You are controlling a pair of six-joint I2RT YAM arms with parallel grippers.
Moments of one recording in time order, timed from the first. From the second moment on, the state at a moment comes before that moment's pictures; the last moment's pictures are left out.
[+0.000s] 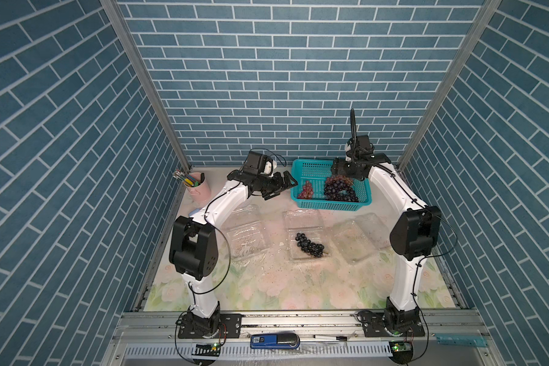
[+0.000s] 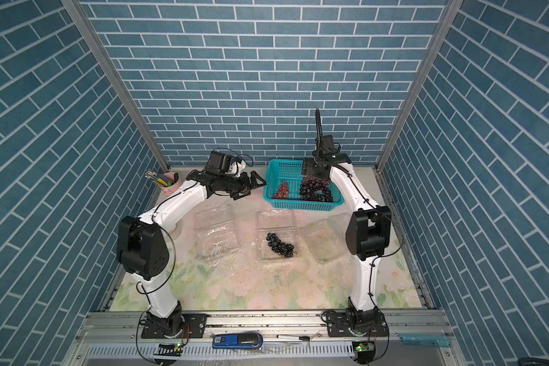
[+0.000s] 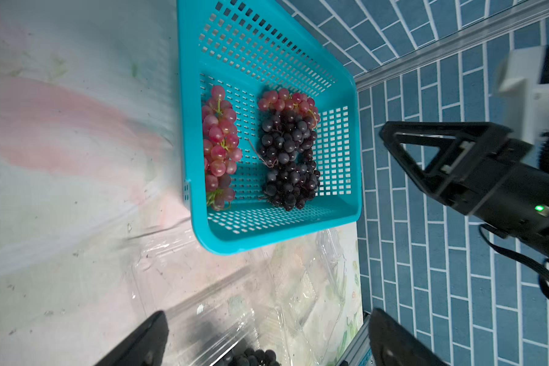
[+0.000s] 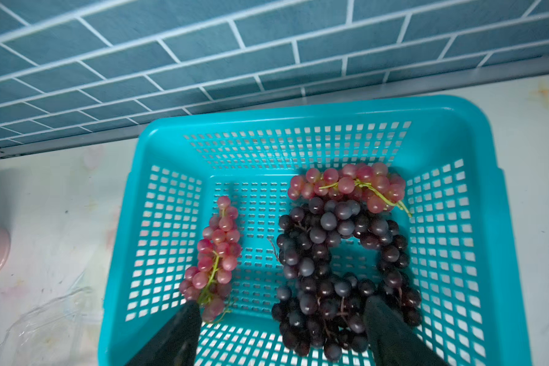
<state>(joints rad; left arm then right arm) -0.37 1.90 1.67 -0.55 0.54 -0.65 0.29 2.12 2.07 -0.82 -0.07 0.31</state>
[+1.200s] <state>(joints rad) -0.36 2.08 1.69 -0.53 0.62 -0.68 0.44 2.63 2.43 -0.90 -0.30 0.39</state>
